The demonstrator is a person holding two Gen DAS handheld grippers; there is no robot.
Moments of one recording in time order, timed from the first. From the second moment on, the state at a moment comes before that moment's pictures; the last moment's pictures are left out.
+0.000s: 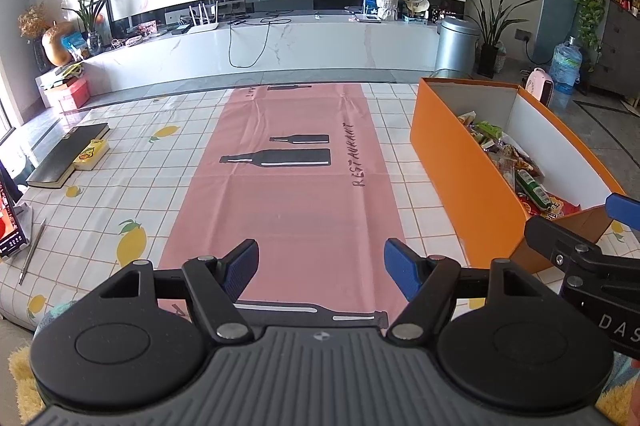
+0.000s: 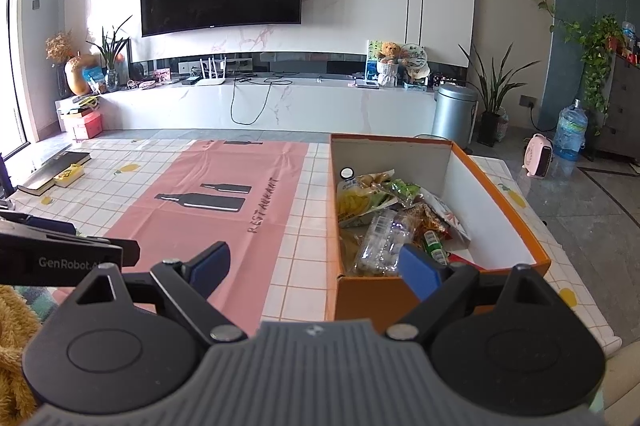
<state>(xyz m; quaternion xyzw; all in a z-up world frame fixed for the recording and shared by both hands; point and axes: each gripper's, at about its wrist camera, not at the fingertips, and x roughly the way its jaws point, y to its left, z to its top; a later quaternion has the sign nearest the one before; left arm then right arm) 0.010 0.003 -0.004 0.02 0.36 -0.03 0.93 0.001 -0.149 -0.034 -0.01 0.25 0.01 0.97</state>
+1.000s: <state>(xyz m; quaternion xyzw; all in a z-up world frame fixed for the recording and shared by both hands) 0.006 0.007 0.001 0.01 0.36 -0.03 0.93 -0.001 -0.143 -0.035 -0.01 0.25 0.02 0.97</state>
